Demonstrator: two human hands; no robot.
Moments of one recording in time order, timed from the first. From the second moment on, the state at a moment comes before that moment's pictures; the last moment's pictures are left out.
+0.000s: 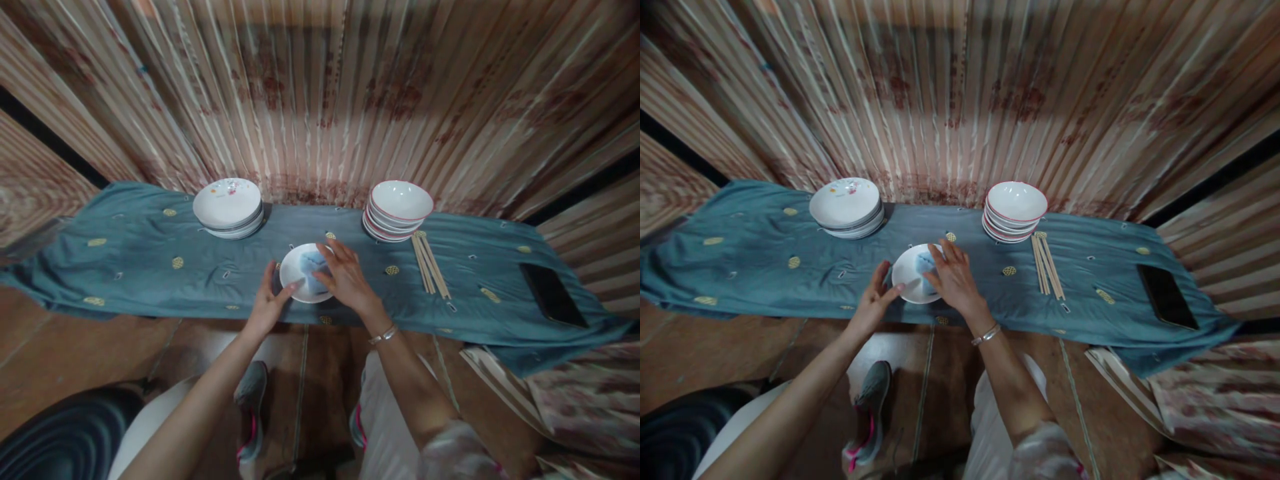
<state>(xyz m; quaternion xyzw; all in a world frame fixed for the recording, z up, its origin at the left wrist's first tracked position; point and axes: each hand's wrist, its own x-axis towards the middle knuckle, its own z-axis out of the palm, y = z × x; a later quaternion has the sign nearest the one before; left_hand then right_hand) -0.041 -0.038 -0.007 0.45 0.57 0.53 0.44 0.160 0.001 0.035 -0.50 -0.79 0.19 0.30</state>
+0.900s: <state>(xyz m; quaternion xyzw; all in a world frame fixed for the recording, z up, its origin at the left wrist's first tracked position) -0.011 -0.048 0.017 0.30 0.44 0.48 0.70 0.159 -0.005 0.006 -0.39 -0.69 0.43 0.42</state>
